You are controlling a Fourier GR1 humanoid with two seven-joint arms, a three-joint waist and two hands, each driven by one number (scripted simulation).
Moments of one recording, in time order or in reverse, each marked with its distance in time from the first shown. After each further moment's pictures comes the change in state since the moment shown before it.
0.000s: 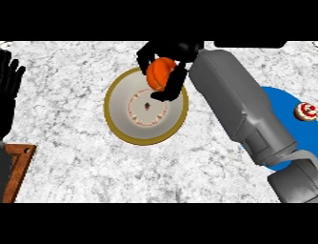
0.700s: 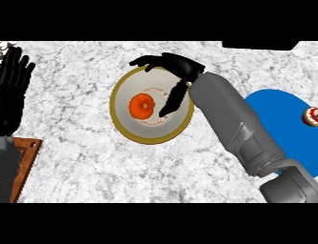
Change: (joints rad) left arm -0.029 -0.022 -0.029 0.001 -0.018 0.002 0.004; right arm 0.087 0.051 -0.071 0.124 -0.284 -0.028 0.033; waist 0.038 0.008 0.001
